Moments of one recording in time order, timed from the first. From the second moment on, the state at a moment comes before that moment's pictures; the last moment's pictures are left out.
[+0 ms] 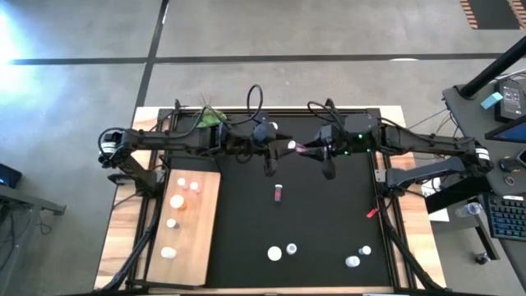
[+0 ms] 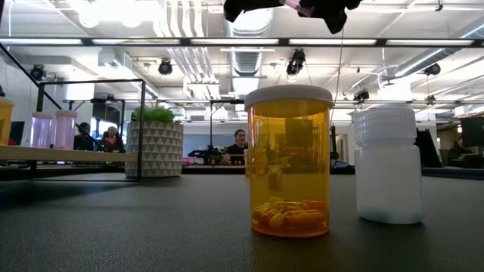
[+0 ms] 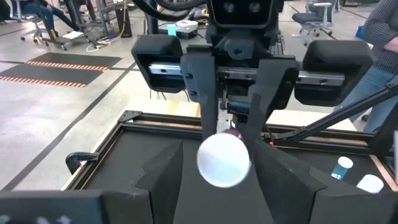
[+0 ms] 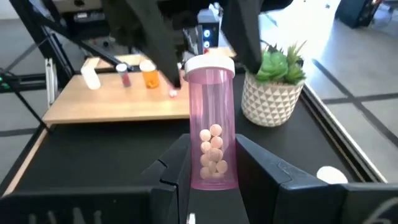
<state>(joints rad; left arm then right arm) 0.07 1.57 1.46 -0.08 -0.09 -0.02 -0.15 1.08 1.02 -0.30 -0.13 0.00</state>
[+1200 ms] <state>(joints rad) 0.07 1.57 1.46 -0.08 -0.05 -0.05 -0.15 1.08 1.02 -0.28 -0.13 0.07</state>
